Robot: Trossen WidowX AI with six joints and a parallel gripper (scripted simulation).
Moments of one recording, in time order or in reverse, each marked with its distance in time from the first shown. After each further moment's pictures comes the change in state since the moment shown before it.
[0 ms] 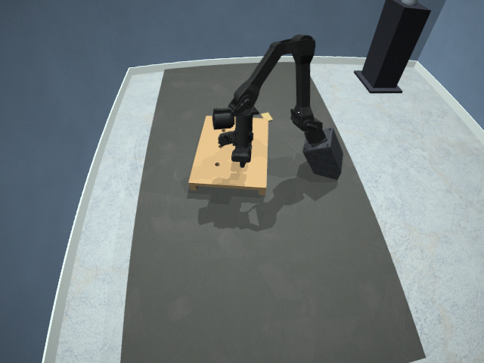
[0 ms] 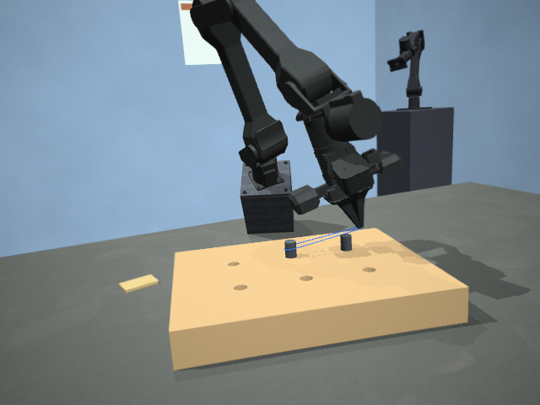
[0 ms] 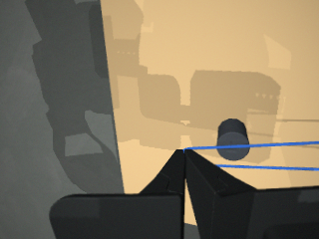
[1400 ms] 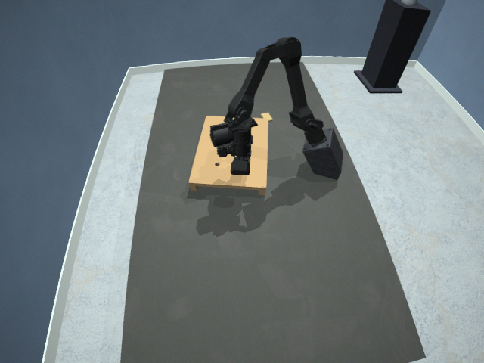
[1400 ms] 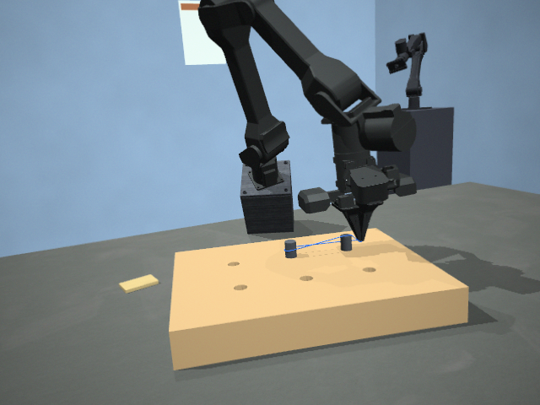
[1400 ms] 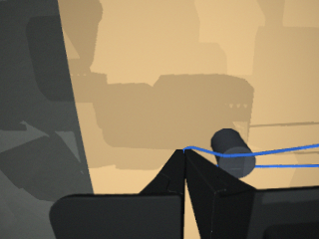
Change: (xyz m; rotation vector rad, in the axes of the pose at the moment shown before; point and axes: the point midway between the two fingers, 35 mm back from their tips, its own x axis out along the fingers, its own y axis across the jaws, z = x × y) arm 0.023 0.000 0.001 0.003 0.005 -0.237
